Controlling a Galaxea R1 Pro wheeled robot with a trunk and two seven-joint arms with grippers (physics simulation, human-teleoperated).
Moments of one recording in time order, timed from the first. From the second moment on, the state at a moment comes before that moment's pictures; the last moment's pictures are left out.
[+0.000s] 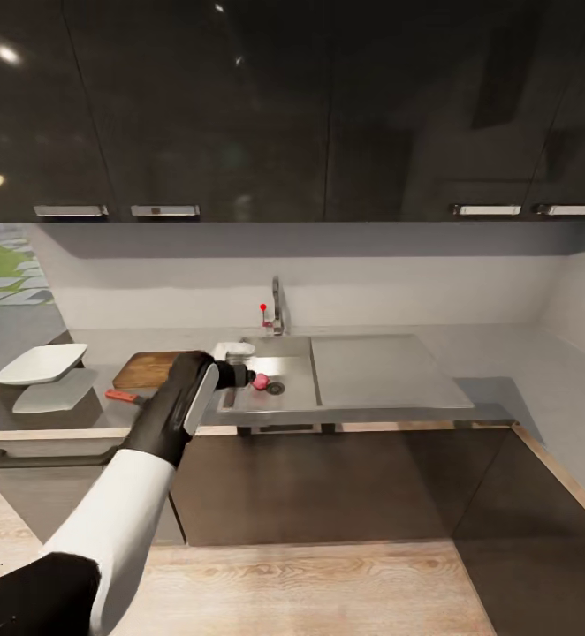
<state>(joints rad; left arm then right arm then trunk) -0.94 -0.12 -0.11 -1.02 0.16 0.94 0.15 -0.03 -0.03 -0.31 -0.36 0.22 -0.37 0.06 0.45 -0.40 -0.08</state>
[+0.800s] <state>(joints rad) -1.21 -0.13 -0.11 -0.56 0.16 0.80 0.15 -0.03 -0.03 -0.31 -0.36 0.21 -0.38 0.06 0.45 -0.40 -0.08</state>
